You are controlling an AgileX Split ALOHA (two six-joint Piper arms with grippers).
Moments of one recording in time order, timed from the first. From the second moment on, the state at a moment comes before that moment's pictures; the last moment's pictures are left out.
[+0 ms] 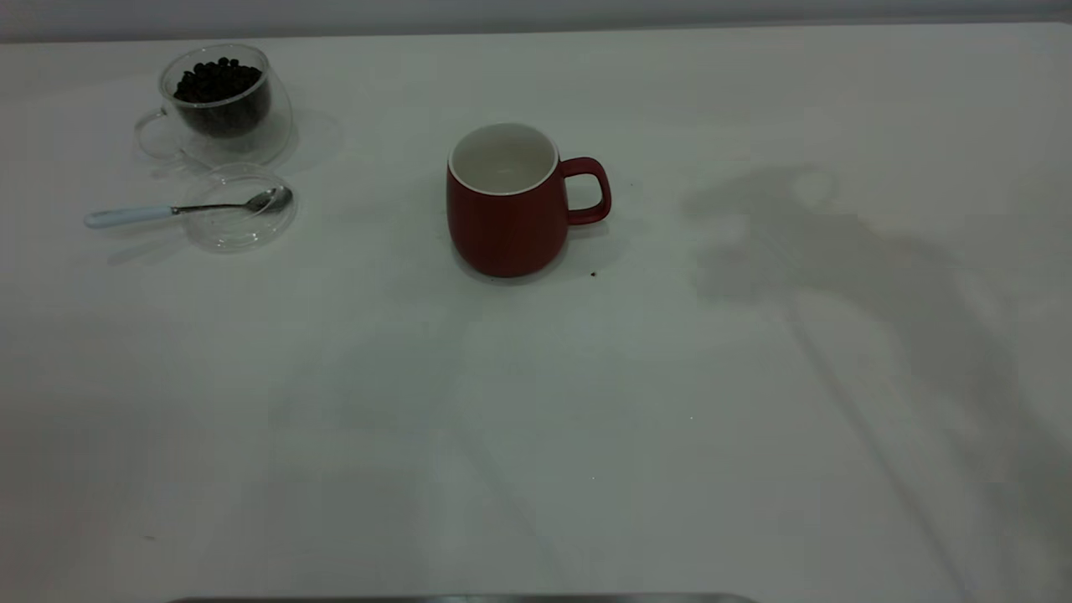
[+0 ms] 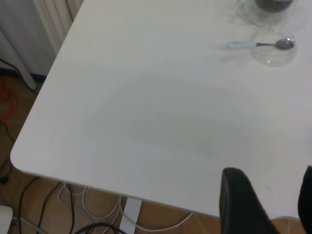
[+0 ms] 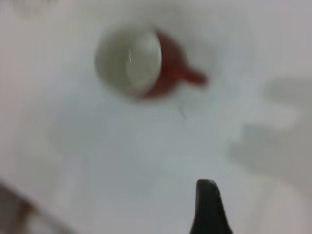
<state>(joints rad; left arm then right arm) 0.08 -0.02 -0.49 0.13 1.14 -0.15 0.26 1.84 -1.46 0.39 0.94 -0.40</state>
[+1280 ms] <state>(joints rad) 0.08 -0.02 -0.49 0.13 1.14 -0.15 0.18 0.66 -0.52 0.07 1.19 -0.07</state>
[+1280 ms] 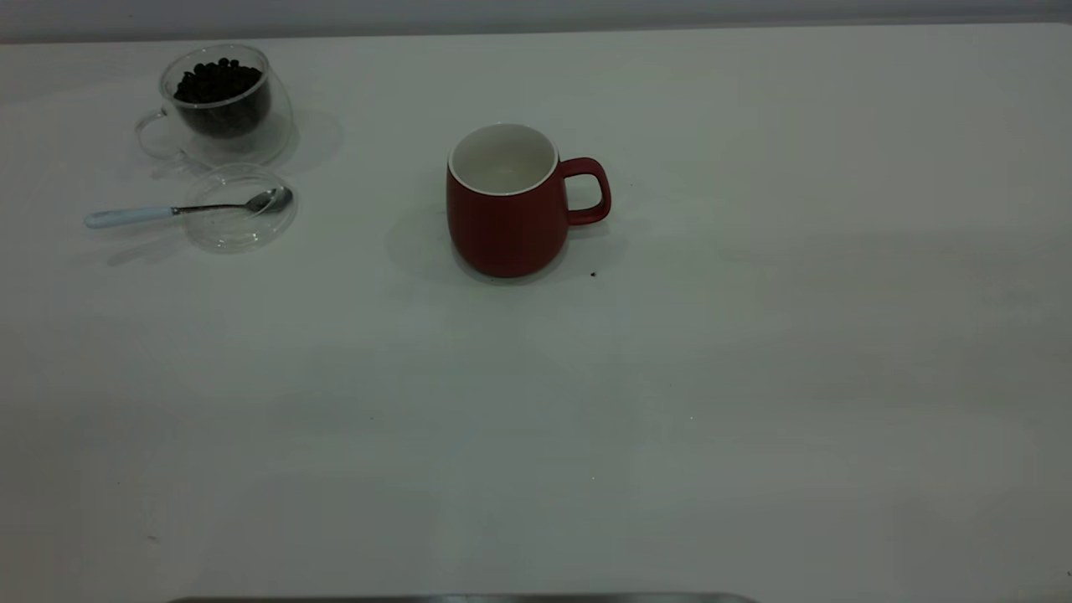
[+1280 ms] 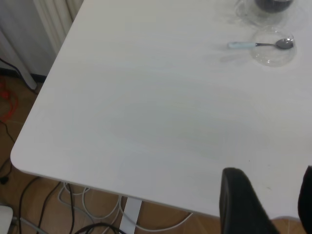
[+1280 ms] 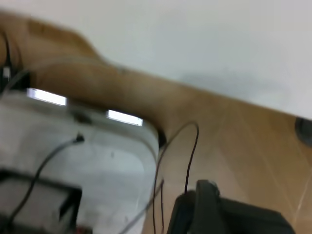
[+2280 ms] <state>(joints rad) 0.08 -0.02 -0.49 0.13 1.14 -0.15 -0.01 -0.02 -0.47 0.04 1.13 -0.07</state>
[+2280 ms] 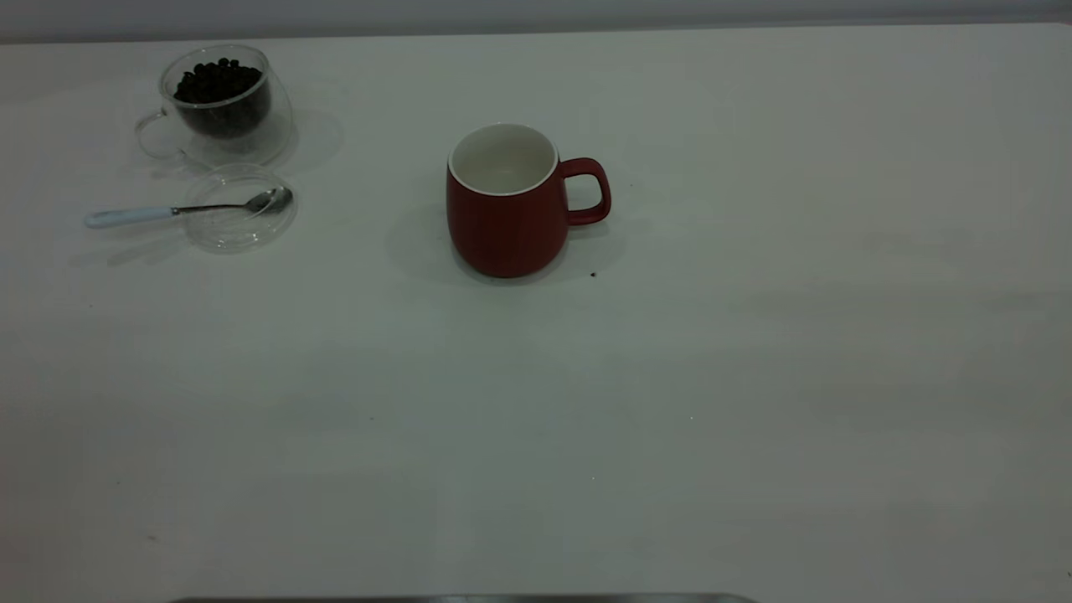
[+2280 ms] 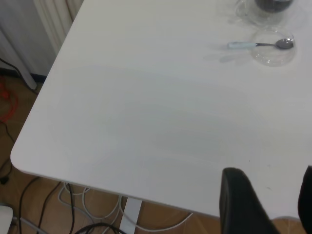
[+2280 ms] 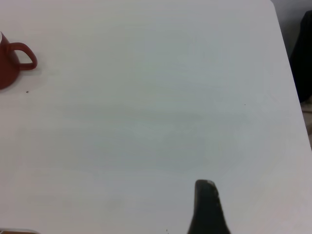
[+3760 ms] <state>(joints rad) 0.08 -0.02 -0.49 0.14 1.14 -0.15 -0.01 -0.02 -0.47 0.04 1.13 -0.07</state>
